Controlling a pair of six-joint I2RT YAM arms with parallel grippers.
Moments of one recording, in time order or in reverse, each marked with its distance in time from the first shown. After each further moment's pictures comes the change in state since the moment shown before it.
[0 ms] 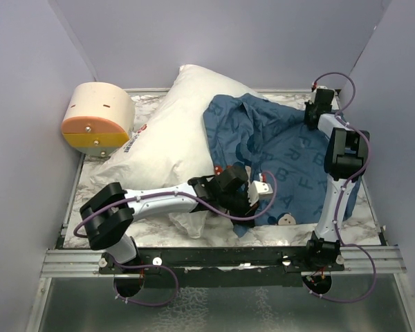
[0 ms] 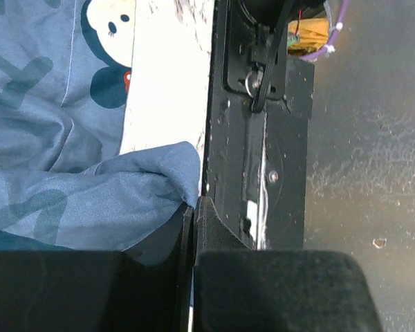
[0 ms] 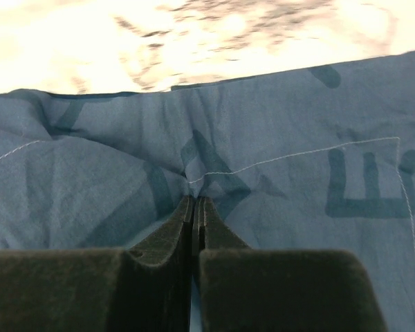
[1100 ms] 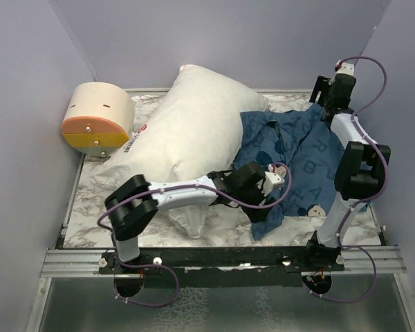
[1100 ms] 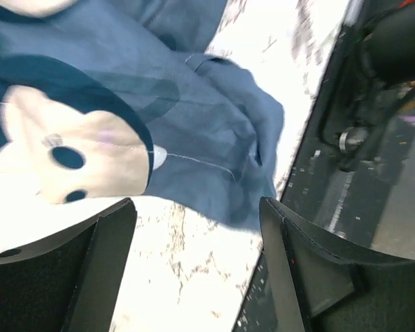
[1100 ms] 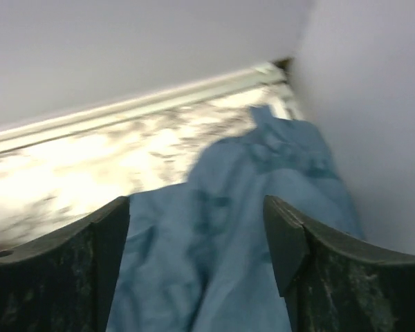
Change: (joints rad) left arm -0.012 0.294 0.255 -0.084 -0.237 -0.057; right arm -0.024 -0.307 -0.165 0.207 0.117 0.097
